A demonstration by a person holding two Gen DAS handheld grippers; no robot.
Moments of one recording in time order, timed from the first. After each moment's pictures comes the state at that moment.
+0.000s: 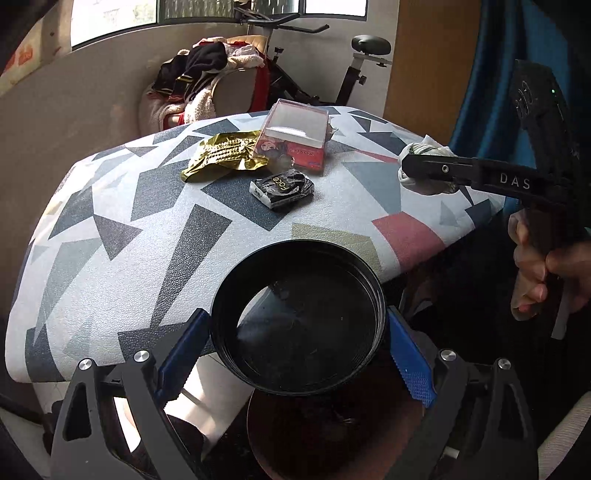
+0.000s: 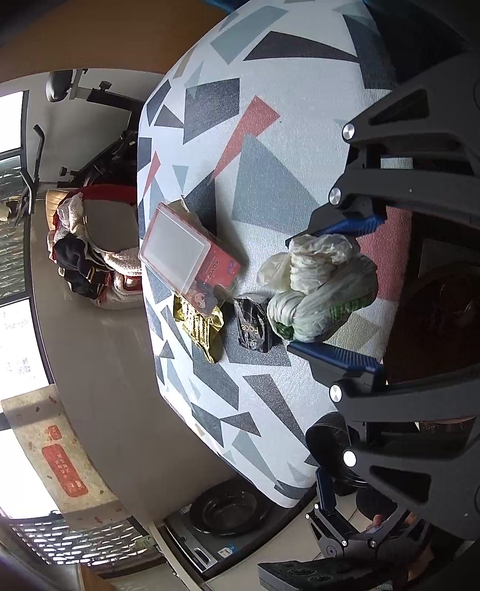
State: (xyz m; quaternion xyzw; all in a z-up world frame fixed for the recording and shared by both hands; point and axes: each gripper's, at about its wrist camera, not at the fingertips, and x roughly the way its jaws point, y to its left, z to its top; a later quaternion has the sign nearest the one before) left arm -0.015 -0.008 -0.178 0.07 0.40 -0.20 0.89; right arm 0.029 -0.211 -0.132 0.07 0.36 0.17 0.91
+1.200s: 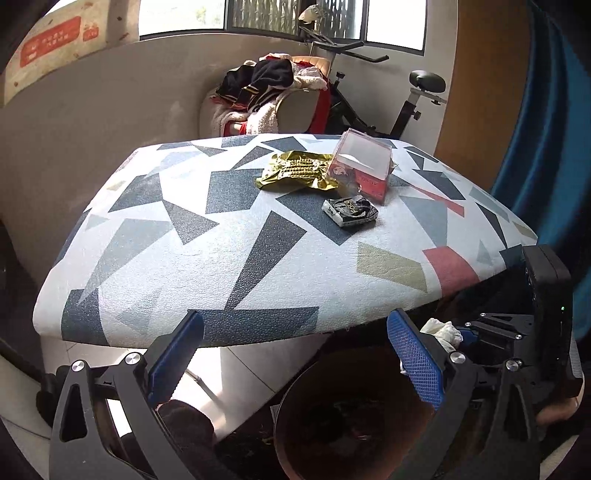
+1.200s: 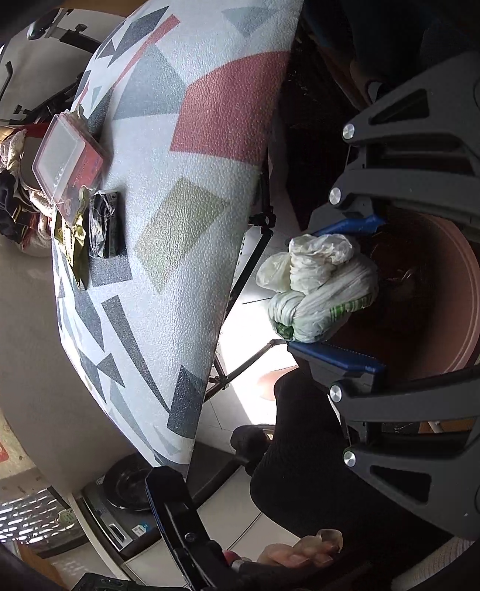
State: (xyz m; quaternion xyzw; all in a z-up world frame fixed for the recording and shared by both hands) left arm -0.024 0.041 -0.158 0.02 0.37 -0.10 0.92; right arm -0.023 -0.127 -0.217 0.01 0.47 0.25 0.84
